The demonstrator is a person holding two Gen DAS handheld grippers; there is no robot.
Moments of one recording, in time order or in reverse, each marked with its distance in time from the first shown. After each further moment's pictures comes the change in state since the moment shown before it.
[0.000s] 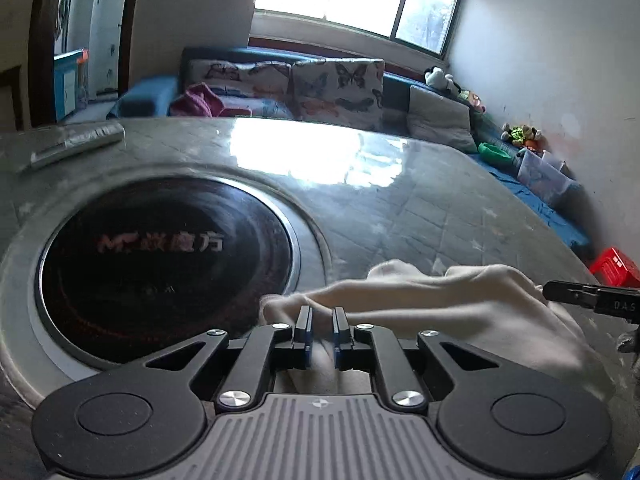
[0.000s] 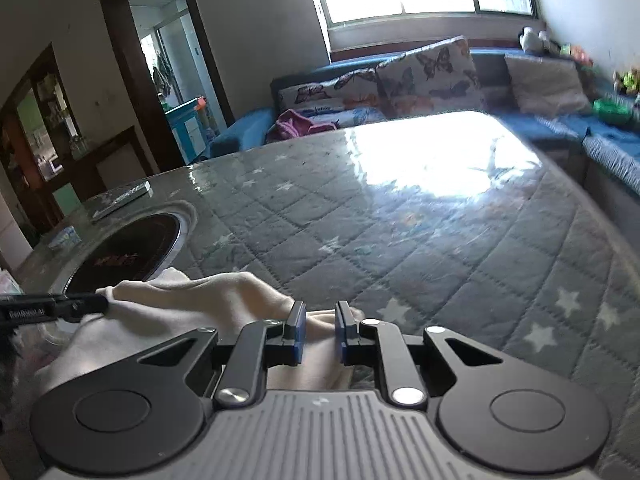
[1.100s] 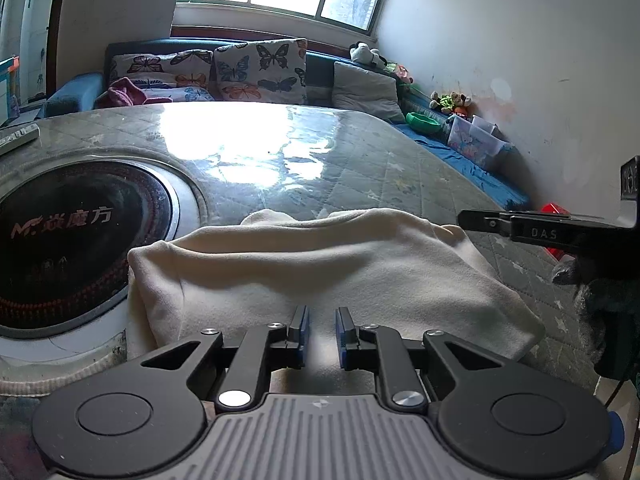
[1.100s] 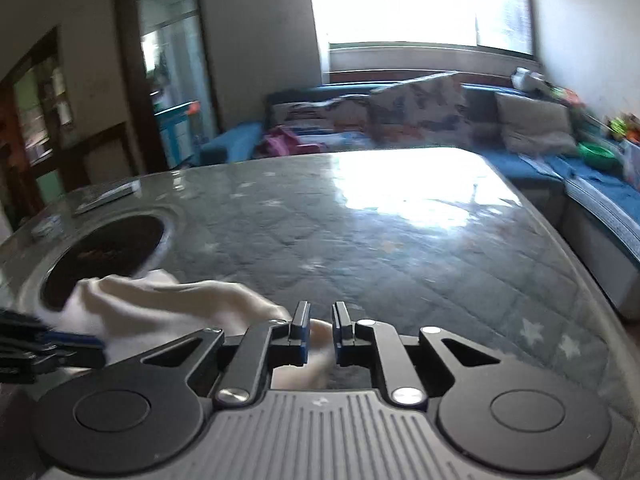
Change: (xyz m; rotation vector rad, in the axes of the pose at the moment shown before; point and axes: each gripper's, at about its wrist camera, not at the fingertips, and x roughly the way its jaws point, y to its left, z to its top) left arm 0.001 -0.053 -0.031 0.114 0.064 -0.172; right arm -0.007 0.015 0.002 -0.102 -0.046 -0.054
